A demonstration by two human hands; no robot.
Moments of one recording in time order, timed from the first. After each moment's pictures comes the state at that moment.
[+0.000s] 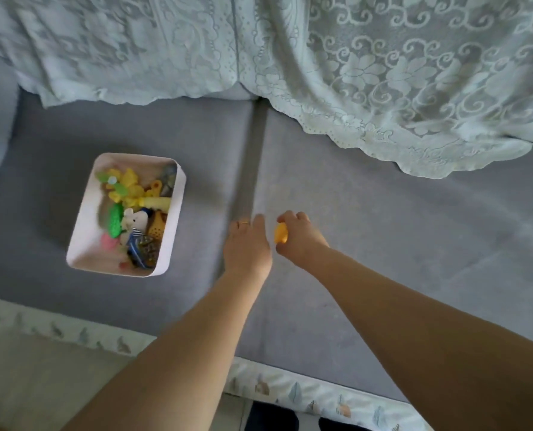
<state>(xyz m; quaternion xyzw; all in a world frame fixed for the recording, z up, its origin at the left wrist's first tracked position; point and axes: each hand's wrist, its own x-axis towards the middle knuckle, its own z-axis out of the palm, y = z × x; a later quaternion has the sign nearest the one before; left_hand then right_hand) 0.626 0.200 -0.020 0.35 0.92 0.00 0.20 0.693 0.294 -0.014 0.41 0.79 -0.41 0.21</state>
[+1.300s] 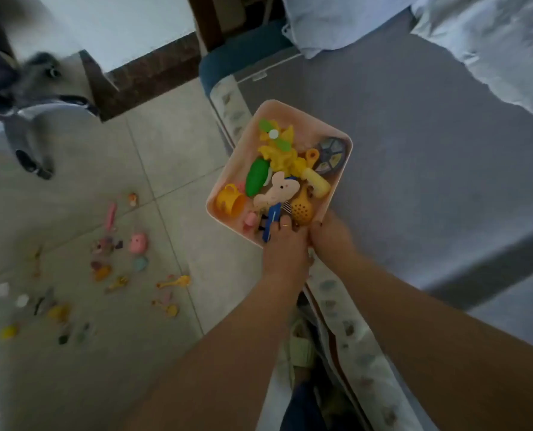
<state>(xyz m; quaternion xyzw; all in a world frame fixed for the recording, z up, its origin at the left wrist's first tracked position) 0.560 -0.168 -0.010 -0.02 0.97 0.14 0.17 0.523 -0.077 -0.021 0.15 0.86 -0.42 0.24</state>
